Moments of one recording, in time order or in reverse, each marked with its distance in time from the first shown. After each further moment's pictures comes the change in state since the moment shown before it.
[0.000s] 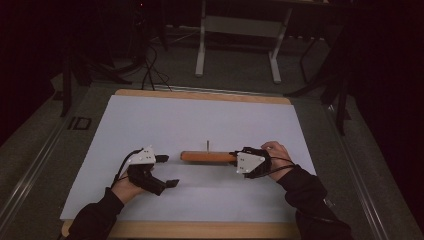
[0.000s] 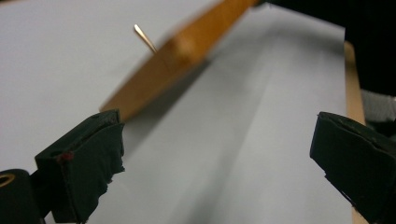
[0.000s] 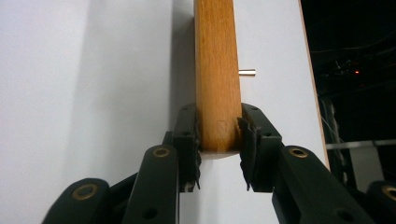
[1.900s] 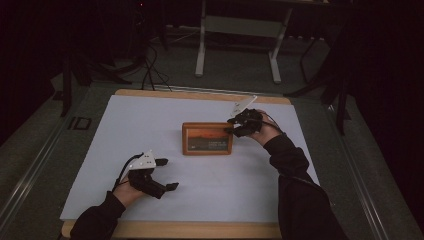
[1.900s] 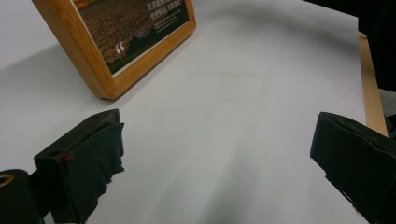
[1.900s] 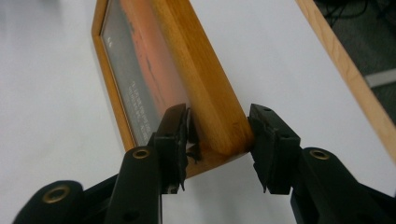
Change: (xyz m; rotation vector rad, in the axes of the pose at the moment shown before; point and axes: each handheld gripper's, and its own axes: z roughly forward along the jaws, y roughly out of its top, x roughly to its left) left arm 0.002 -0.016 0.007 -0.011 0.017 -0.004; right arm -0.119 -0.025 0.058 0.054 0.176 0.523
